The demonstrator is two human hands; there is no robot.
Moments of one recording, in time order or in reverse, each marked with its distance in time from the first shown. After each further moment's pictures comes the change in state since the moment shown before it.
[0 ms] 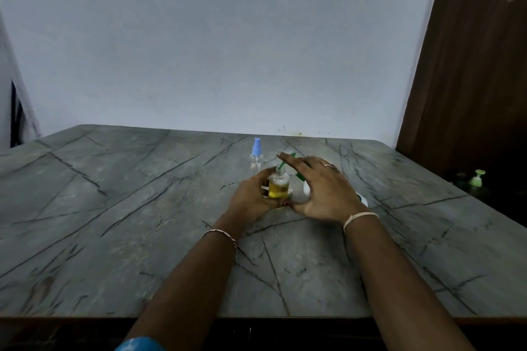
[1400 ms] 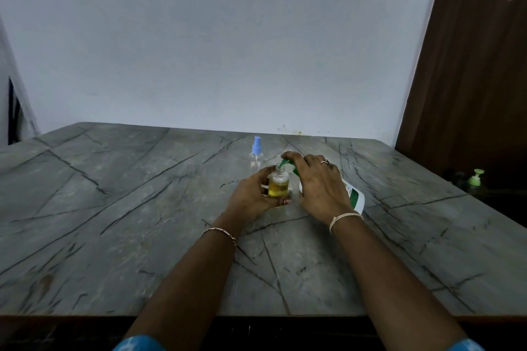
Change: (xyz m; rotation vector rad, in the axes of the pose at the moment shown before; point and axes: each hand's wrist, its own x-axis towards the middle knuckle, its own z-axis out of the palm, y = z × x) left_hand -0.001 0.002 0.000 -0.011 -0.023 -0.018; right_hand 0.003 -0.013 0.012 -0.102 0.135 0.073
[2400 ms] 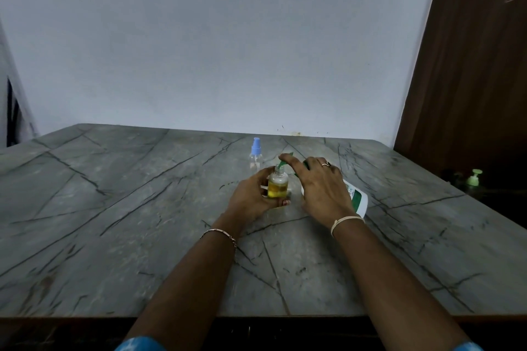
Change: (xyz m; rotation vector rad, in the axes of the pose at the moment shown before) left_hand 0.000 -0.001 0.001 -0.020 0.009 -0.014; right_hand -0.003 0.004 0.002 -0.092 -0.030 0.009
